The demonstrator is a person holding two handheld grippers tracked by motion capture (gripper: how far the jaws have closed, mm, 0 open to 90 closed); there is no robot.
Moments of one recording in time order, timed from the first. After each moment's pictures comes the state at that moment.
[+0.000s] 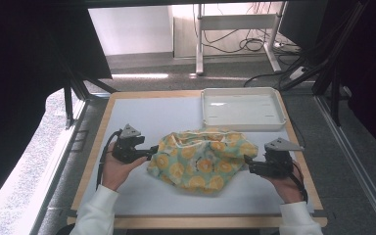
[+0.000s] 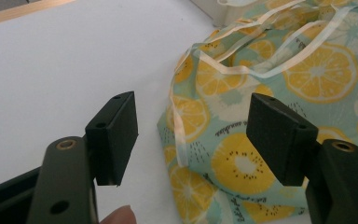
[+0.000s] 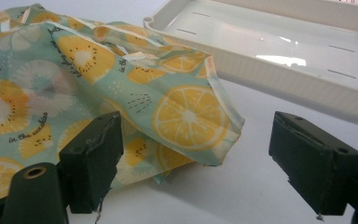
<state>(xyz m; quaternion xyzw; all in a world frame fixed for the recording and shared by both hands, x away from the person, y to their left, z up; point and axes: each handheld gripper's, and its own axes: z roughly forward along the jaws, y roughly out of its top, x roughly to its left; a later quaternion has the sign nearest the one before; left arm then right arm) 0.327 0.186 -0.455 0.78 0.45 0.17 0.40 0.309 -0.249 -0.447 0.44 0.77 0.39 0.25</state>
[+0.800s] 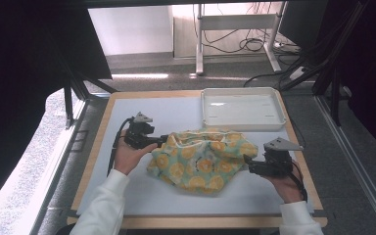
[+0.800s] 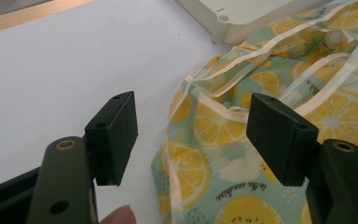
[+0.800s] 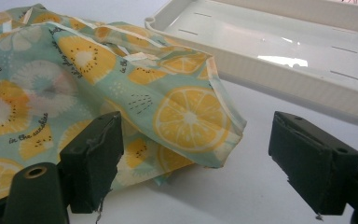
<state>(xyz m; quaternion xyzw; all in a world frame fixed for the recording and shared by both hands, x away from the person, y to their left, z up) 0.366 0.162 -0.445 0.79 0.45 0.16 0.38 0.311 -0.248 -0.448 0.44 0.77 0.39 0.25</state>
